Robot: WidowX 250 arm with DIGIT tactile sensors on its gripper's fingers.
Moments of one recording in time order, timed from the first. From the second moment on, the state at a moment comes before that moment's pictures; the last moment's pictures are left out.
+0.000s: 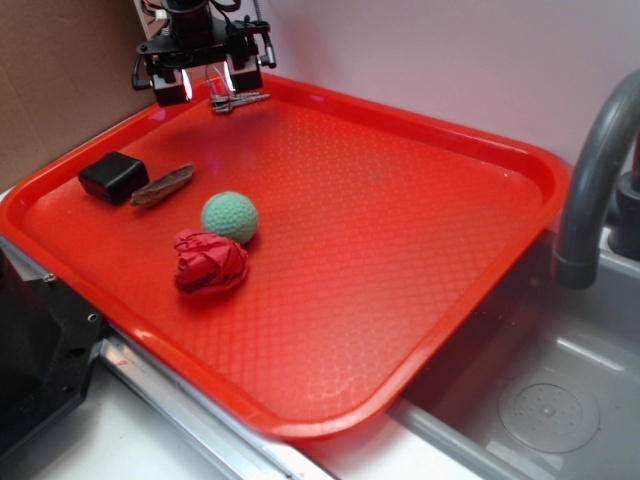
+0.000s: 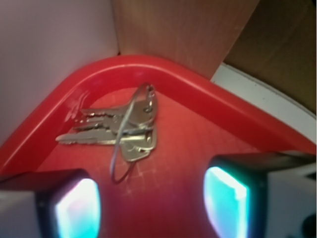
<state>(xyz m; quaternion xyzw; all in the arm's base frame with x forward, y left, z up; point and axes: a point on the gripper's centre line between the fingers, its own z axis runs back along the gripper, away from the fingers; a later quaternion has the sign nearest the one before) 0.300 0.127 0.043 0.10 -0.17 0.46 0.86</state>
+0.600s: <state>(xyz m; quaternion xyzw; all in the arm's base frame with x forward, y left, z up) 0.322 0.146 0.022 0.12 -0.15 0.45 0.87</state>
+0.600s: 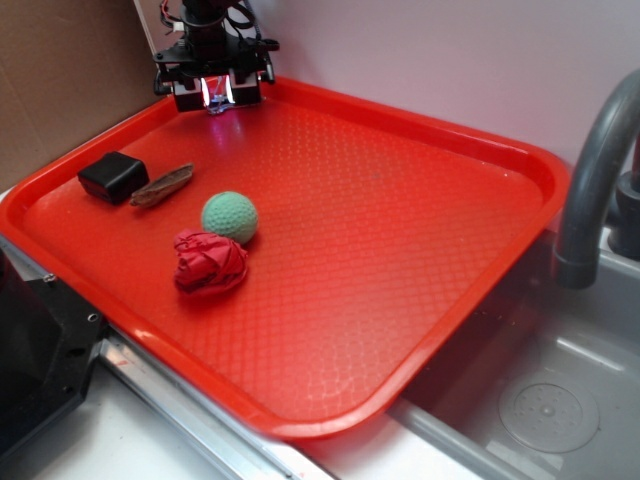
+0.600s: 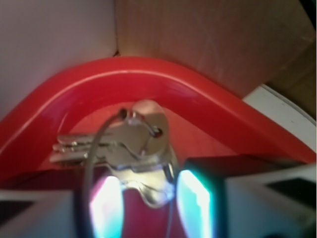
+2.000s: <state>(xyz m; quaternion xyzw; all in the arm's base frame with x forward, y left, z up) 0.262 0.060 0.131 0.04 -0.11 0.39 0.91</state>
